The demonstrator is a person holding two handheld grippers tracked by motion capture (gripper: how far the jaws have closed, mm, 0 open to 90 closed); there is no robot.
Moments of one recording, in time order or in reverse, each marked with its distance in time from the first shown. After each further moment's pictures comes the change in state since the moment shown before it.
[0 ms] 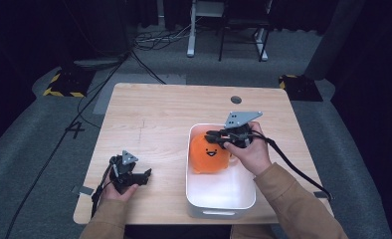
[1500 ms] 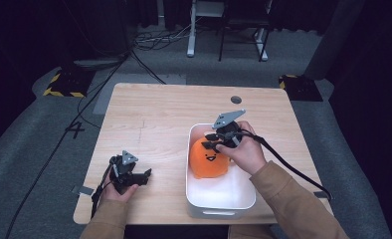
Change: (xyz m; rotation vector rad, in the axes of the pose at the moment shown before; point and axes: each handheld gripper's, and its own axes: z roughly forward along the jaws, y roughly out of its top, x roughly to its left) left arm 0.000 0.000 0.000 0.000 0.000 0.000; right arm 0.002 0.005 0.022 0.222 -0.032 0.010
